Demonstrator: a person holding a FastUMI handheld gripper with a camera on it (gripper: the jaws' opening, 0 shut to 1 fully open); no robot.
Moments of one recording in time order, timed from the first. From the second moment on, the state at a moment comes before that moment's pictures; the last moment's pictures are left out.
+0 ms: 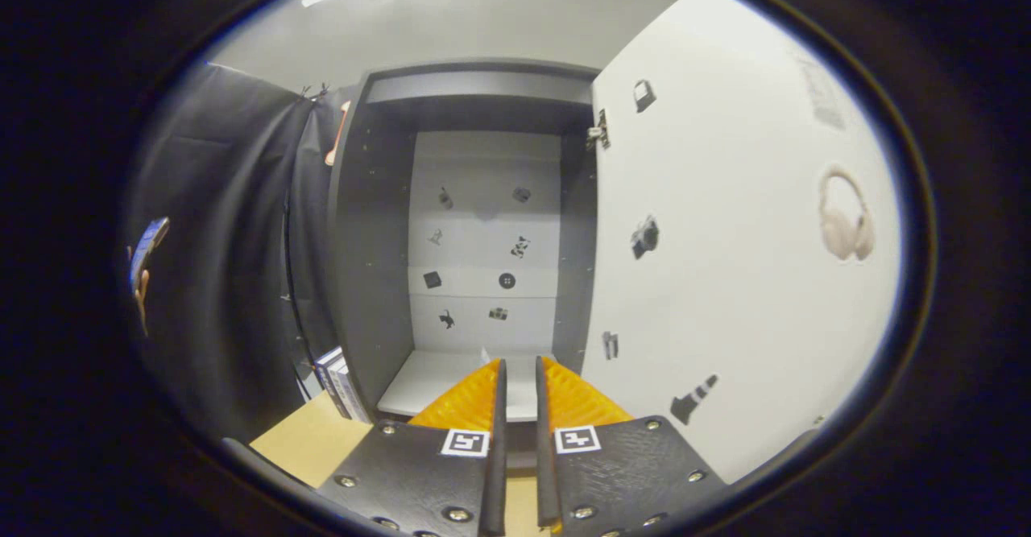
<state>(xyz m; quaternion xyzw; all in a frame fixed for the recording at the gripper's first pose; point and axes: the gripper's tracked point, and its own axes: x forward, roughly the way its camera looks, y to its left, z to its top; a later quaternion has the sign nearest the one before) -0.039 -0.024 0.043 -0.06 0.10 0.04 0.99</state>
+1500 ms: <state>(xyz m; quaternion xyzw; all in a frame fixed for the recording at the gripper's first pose) -0.167 -0.235 0.066 -0.07 0.08 -0.17 0.98</state>
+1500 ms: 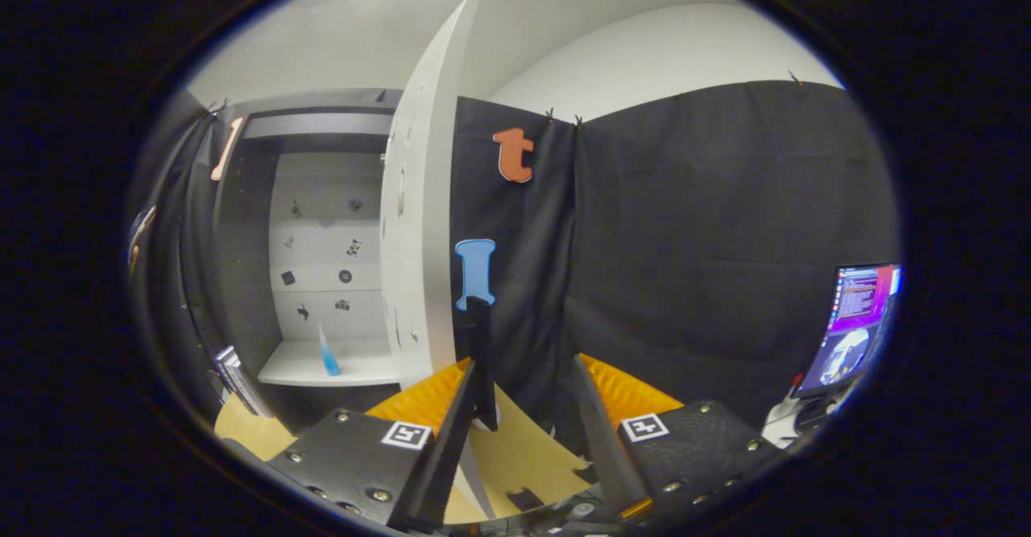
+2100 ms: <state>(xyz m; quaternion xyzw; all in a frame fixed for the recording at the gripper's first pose) -0.170 -0.148 0.053 -0.02 0.10 -0.02 0.99</state>
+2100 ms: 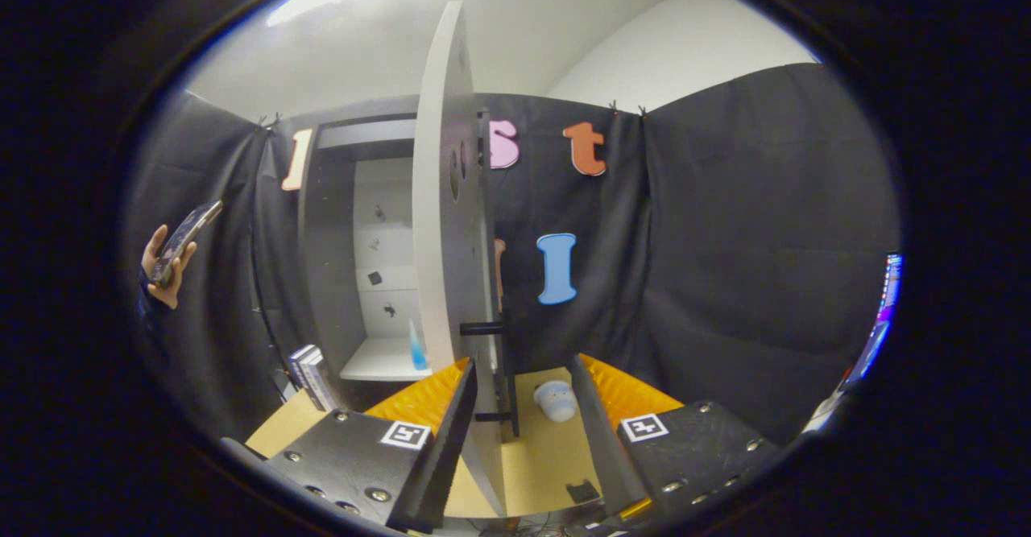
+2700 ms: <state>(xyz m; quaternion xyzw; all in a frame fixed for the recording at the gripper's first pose) -0.144 -0.068 0.031 0.03 0.14 0.13 0.98</state>
